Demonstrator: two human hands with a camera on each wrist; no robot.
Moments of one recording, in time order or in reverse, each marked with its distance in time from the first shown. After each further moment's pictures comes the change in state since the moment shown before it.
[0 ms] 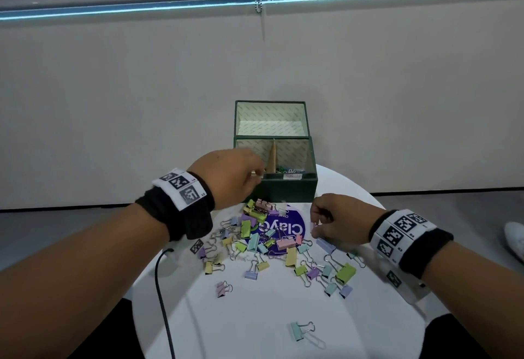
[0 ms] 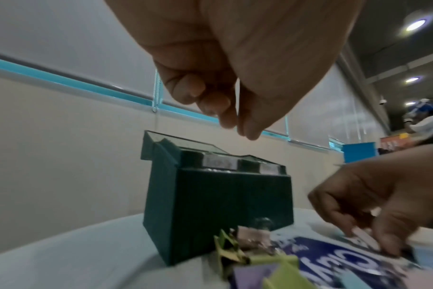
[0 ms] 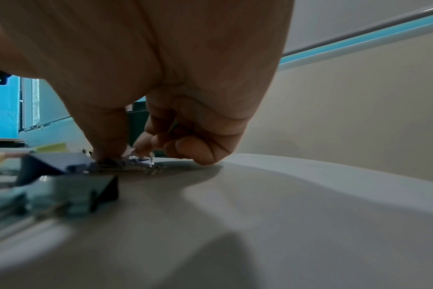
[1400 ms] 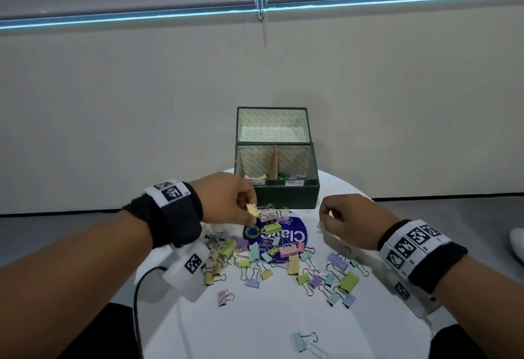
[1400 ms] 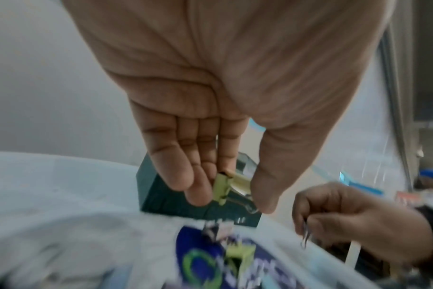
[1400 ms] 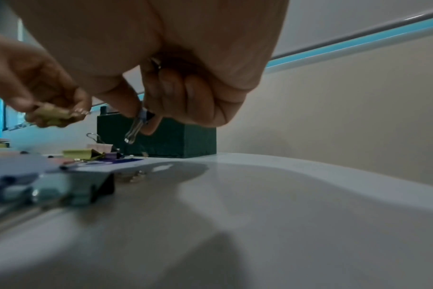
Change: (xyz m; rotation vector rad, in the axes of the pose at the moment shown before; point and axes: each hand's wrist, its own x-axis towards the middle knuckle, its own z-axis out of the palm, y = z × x) left_hand -0.010 -0.007 0.001 -0.251 -0.372 -0.173; right_hand -0.013 0.002 -0.009 0.005 0.209 -0.008
